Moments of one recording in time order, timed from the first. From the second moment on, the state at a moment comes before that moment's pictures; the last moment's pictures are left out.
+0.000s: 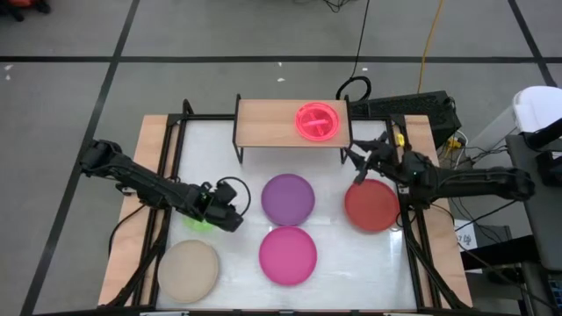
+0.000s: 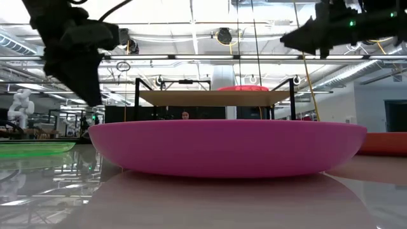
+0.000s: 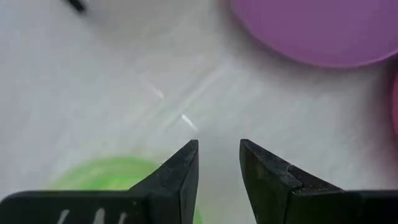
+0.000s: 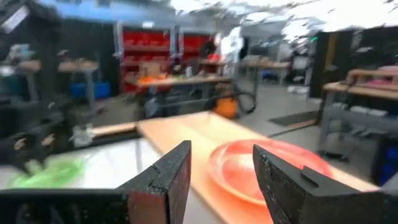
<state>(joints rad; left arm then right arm) -0.37 1.39 0.87 -0.80 -0.39 -1.10 -0.12 0.60 0.24 0.44 0.43 -0.04</state>
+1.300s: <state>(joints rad) -0.33 1.65 0.88 -0.91 -0.11 -1.27 -0.09 0.61 0.17 0.56 0.44 -0.14</state>
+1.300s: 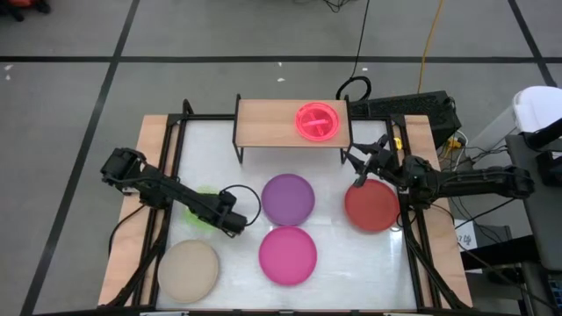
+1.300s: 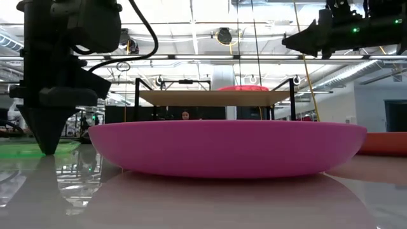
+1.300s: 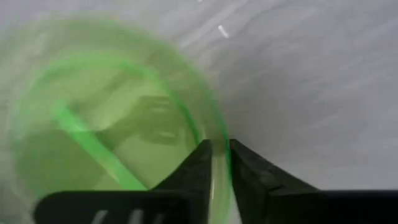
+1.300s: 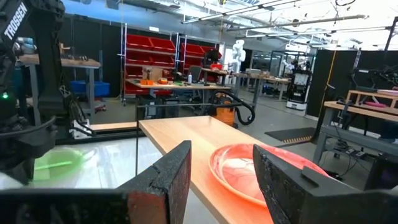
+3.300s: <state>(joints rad) 0.21 2.04 1.75 -0.25 -0.44 0.53 -0.08 0.35 0.17 0.56 0.44 -0.31</state>
